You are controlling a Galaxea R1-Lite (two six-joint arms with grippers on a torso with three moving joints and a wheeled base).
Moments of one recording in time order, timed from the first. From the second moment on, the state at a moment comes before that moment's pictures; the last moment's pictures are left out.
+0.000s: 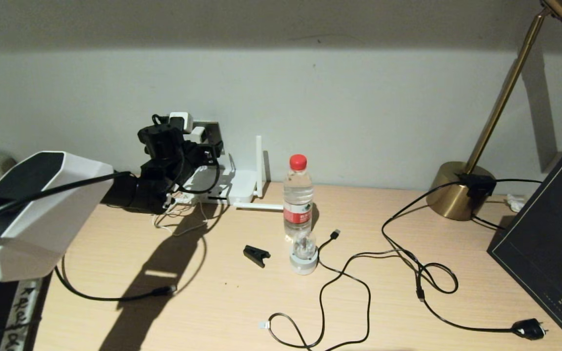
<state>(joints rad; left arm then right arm) -0.17 2.35 -1.66 -0.77 0.09 0.04 -0.01 0.00 -0.03 0.07 0.00 -0.02</state>
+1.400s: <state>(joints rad) -0.10 1.34 -0.82 0.33 -0.25 1.07 -0.01 0.00 -0.03 0.07 0.00 -0.02</state>
